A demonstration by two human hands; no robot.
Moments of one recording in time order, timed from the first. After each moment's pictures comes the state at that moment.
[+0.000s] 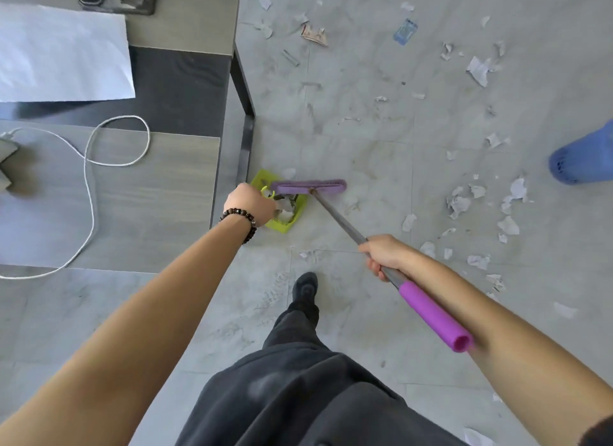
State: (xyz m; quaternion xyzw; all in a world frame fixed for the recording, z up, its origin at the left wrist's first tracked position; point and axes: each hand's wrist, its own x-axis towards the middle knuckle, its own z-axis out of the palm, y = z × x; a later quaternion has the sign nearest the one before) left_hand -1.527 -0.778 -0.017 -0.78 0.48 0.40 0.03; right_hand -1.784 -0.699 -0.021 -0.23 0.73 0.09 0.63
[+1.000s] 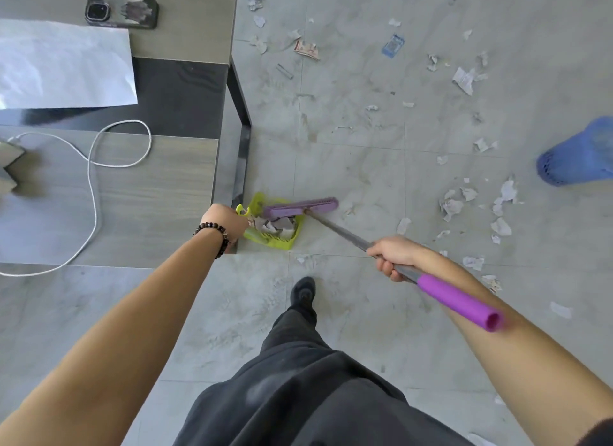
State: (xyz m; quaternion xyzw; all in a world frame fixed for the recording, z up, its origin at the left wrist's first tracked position) left_hand -1.483 -0.740 -0.029 -0.78 0.43 0.46 0.04; right_hand -1.807 -0.674 -0.001 -0.20 0.72 0.09 0.66
